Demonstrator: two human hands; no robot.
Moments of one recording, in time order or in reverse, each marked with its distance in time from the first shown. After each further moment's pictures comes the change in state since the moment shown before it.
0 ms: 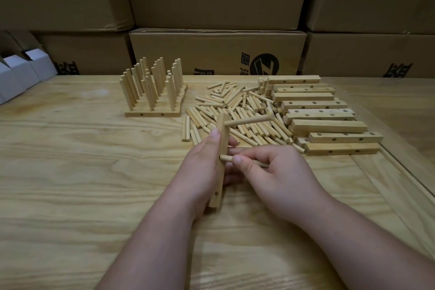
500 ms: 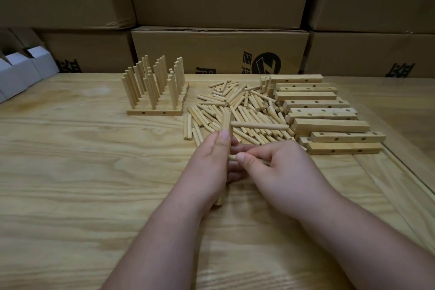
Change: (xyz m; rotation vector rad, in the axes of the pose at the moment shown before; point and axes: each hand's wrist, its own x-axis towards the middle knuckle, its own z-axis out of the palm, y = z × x) left_hand 0.000 -0.003 0.008 0.074 -0.020 0.047; right_hand 0.003 -0.006 -0.004 -0.100 -0.017 0.060
